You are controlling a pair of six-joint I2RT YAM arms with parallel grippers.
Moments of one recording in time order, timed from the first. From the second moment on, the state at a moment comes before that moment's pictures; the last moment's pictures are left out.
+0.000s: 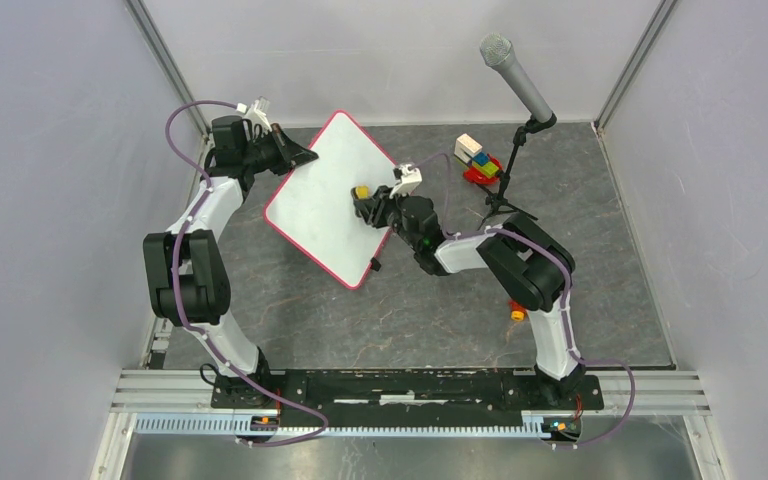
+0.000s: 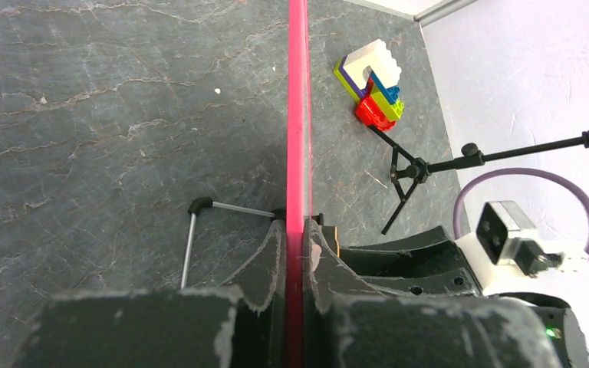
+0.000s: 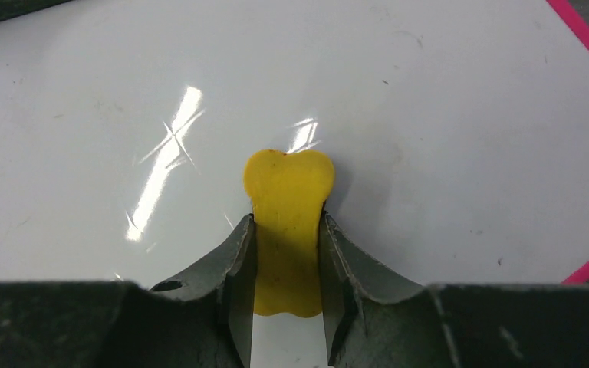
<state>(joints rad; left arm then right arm) 0.04 1.74 1.31 -0.02 0.73 -0.49 0.76 2.08 1.10 0.90 0.12 0.48</state>
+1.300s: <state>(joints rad) 0.04 1.74 1.31 -0.02 0.74 -0.49 0.68 2.06 0.80 1.12 -0.02 0.71</state>
